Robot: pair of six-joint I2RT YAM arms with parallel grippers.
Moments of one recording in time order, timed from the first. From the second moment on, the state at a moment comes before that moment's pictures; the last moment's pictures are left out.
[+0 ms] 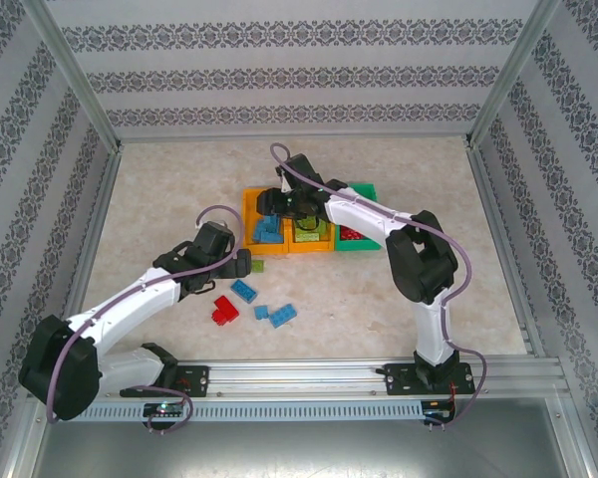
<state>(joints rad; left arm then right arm) -0.50 1.18 0.71 -0.50 -0.21 -0.52 0.64 2.04 1.60 -0.36 -0.27 0.65</state>
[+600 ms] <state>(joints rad) -0.40 1.16 0.69 -0.57 -0.25 -0.56 0.83 1.75 1.34 -0.36 -0.13 0.46</state>
